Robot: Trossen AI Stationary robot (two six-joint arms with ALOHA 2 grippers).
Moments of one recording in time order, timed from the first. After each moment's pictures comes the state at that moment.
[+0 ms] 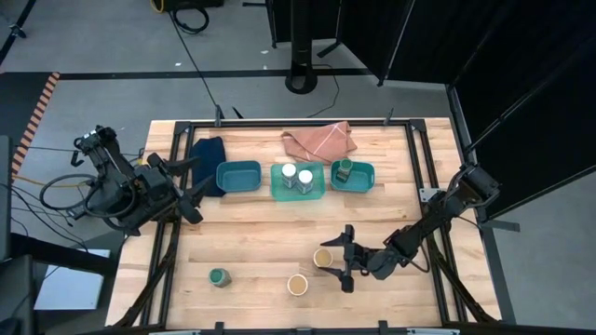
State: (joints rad) left arm -0.88 0.80 0.87 0.29 -1.57 0.25; right arm 0.65 1.72 0.67 0.66 0.71 0.34
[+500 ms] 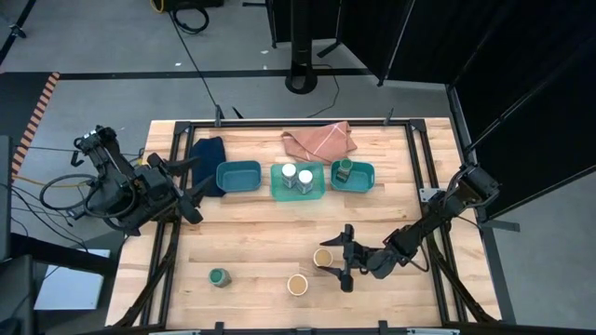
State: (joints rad) left arm -0.88 0.80 0.87 0.28 -1.57 0.25; right arm 0.64 1.72 0.67 0.68 0.70 0.37
